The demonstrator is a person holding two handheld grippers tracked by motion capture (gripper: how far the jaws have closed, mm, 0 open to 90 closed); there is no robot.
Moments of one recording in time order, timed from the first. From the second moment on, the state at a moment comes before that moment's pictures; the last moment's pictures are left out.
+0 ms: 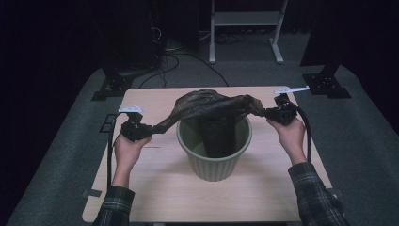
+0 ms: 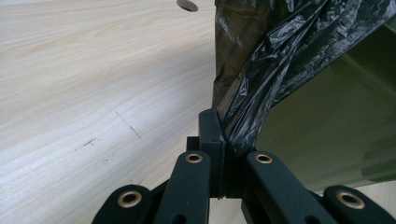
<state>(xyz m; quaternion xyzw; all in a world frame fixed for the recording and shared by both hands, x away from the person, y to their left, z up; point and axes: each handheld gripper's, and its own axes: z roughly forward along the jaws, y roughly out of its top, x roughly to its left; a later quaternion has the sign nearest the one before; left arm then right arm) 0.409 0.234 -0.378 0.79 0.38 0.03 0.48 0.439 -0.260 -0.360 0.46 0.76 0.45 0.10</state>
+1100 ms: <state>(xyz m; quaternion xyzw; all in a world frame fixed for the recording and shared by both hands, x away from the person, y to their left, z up) 0.368 0.235 -0.302 0.77 0.30 0.10 0.55 0.382 -0.246 -0.231 0.29 0.77 0.56 0.14</state>
